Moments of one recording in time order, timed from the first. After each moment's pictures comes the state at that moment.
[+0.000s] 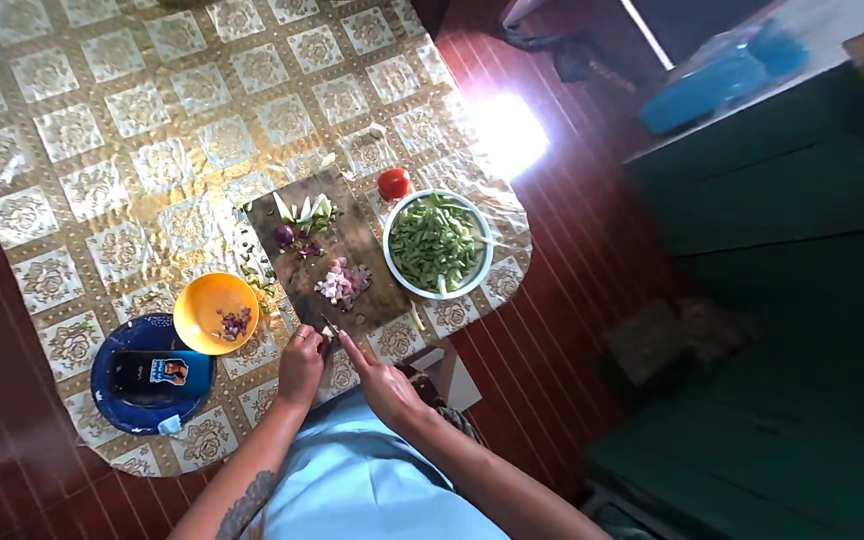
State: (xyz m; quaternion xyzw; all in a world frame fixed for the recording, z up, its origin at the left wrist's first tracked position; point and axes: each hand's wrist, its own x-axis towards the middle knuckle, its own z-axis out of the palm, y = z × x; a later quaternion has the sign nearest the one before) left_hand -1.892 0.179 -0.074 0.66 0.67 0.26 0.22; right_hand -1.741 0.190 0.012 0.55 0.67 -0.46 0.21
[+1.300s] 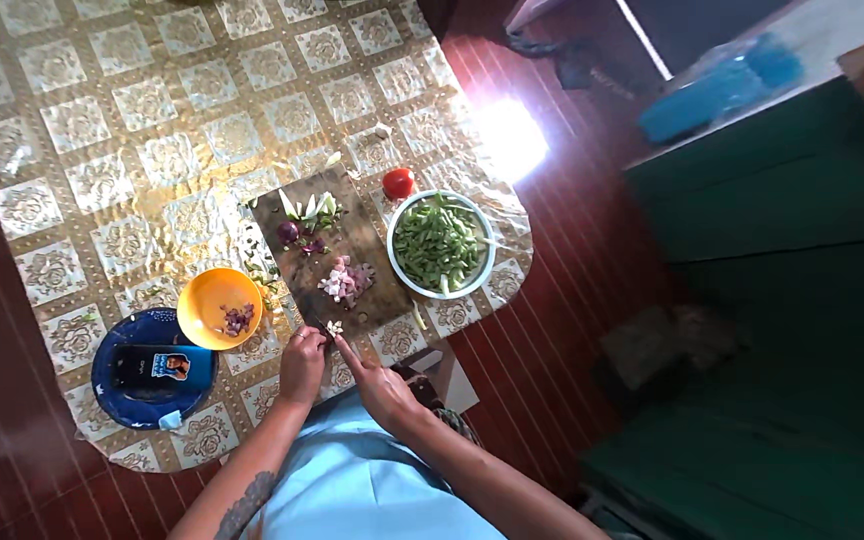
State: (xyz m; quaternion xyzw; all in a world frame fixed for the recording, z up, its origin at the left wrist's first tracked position) left_hand -1.894 0.173 -0.068 0.63 0.68 0.26 0.25; right_hand -1.753 0.187 0.015 0.53 0.67 -0.45 0.26
